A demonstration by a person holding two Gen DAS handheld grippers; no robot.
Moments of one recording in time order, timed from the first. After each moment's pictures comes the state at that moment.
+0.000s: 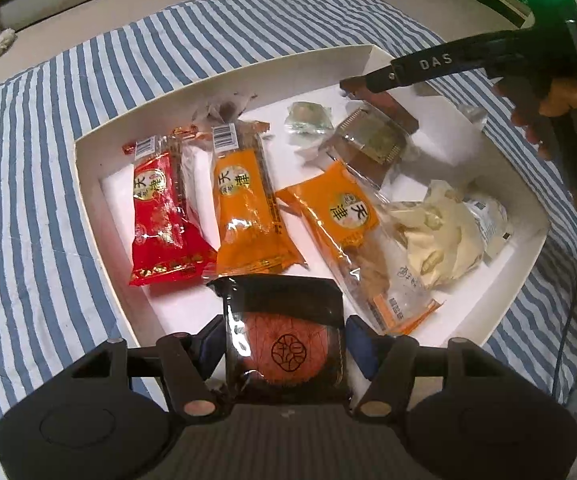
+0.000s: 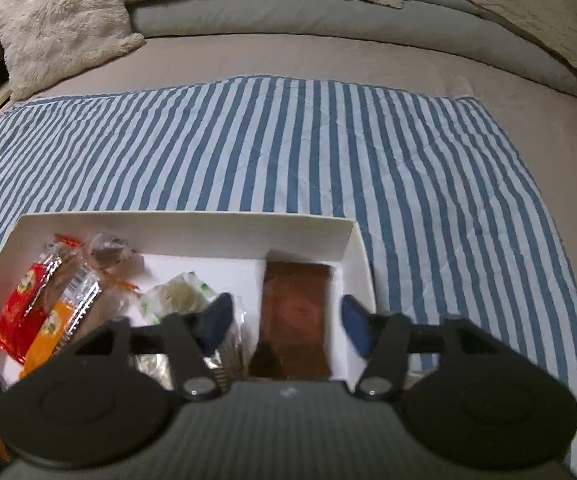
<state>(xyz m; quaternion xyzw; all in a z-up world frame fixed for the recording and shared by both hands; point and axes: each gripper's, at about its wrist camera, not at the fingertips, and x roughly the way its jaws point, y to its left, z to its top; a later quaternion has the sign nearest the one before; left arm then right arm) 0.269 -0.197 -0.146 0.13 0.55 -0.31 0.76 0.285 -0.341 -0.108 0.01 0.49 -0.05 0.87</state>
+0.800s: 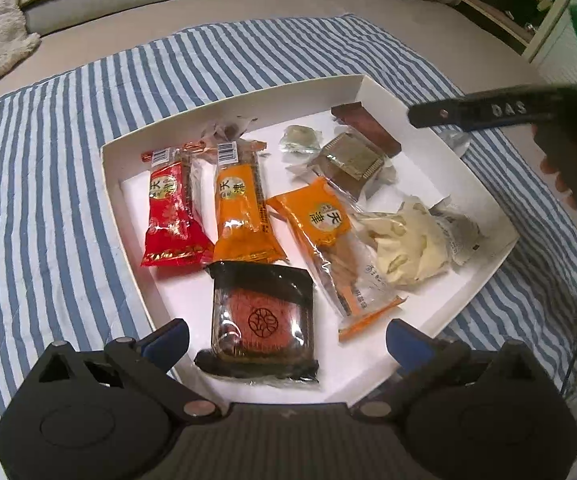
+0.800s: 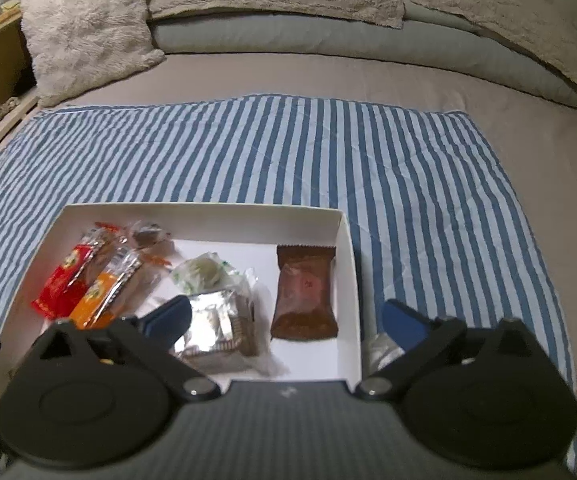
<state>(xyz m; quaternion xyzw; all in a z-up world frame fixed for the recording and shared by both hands) 0.239 -0.184 -0.113 0.10 0.53 -0.29 0.79 0.224 -0.344 -0.060 0.02 0.47 -0.03 0.88</state>
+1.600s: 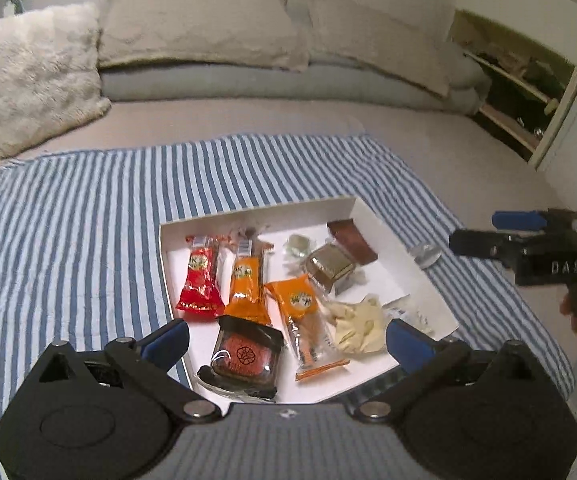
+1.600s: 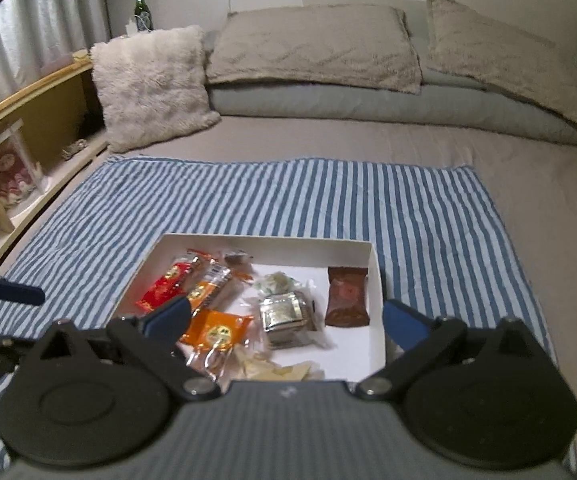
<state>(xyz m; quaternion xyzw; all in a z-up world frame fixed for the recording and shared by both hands) 0.163 -0.162 -0.013 0.01 0.41 -0.24 0.88 0.113 -0.313 0.028 0.03 0.39 0.02 0.92</state>
